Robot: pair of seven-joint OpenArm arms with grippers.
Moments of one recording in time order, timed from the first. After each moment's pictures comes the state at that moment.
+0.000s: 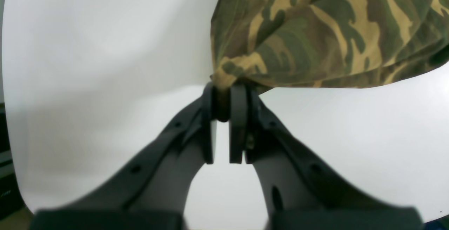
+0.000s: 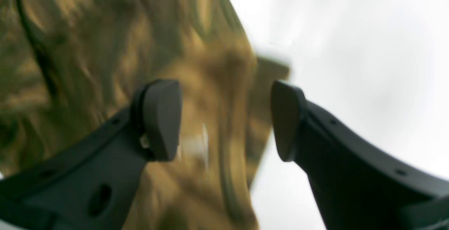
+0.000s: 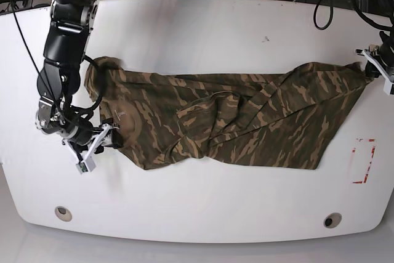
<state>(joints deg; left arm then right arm) 15.6 -30.1 -35.7 94.4 -31.2 -32.3 55.9 23.9 17.8 12.3 64.5 22.9 38.6 -50.8</state>
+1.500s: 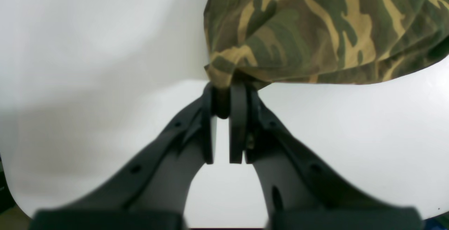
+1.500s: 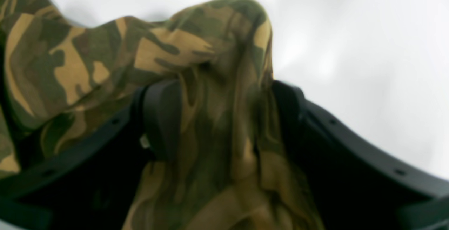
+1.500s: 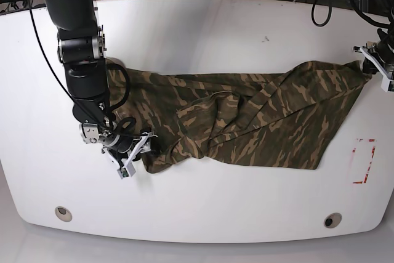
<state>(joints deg) 16.3 -29.2 -35.8 94.4 -31.0 -32.3 56.0 38.4 12.4 -10.1 25.9 14.2 33.4 -15.4</state>
